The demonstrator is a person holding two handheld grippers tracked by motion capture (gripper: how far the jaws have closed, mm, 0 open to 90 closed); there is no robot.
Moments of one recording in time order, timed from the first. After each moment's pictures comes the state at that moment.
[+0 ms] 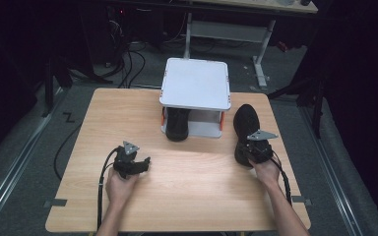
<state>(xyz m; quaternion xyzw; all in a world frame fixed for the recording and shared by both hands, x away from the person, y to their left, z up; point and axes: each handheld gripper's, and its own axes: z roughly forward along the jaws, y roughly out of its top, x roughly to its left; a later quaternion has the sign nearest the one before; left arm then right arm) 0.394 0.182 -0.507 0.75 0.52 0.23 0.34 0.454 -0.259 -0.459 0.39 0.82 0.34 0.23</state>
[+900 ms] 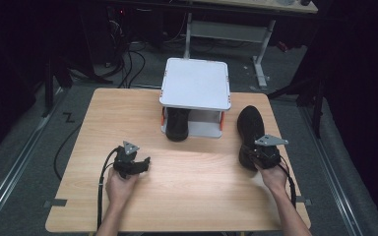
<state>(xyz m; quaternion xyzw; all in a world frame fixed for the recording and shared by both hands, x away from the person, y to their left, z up) 0.394 0.182 -0.507 0.75 0.52 0.23 0.34 0.427 -0.272 -0.444 0.38 0.82 0.36 0.24</state>
